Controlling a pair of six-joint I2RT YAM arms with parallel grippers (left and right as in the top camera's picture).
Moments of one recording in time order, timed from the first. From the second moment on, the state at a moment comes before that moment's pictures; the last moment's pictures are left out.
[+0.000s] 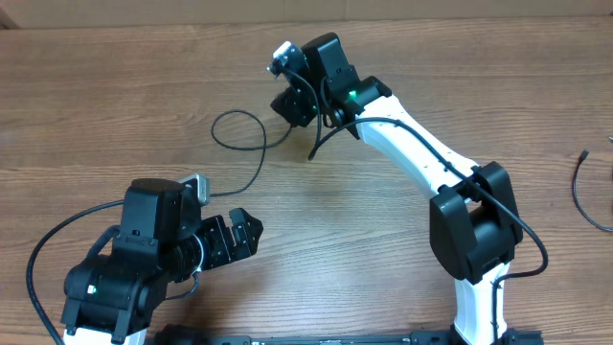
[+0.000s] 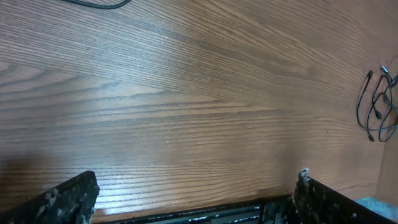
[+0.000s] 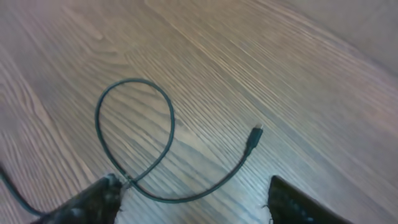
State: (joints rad) left arm -0.21 0.87 1.07 -1.24 0.33 -0.57; right arm 0.54 2.11 1.75 -0.44 -0.22 -0.18
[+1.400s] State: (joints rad) left arm -0.21 0.87 1.07 -1.26 0.35 -0.57; right arm 0.73 2.30 1.73 -0.38 0.22 0.53
